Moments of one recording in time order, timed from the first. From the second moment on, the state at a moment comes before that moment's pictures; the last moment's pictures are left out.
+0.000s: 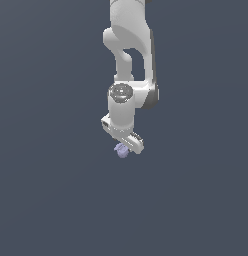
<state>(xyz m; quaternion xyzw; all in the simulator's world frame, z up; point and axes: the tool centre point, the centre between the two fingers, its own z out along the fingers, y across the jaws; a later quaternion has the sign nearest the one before) -0.013 -0.007 0.092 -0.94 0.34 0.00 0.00</state>
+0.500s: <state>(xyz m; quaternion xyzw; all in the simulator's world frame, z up) -0.013 -0.008 0.082 -0.94 0.35 0.00 0.00</state>
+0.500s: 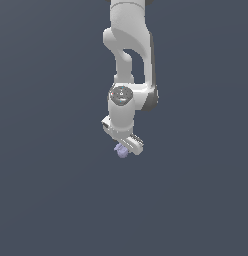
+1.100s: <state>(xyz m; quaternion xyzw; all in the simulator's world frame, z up) -0.014 -0.008 0.041 -0.94 0.35 0.00 0.00</state>
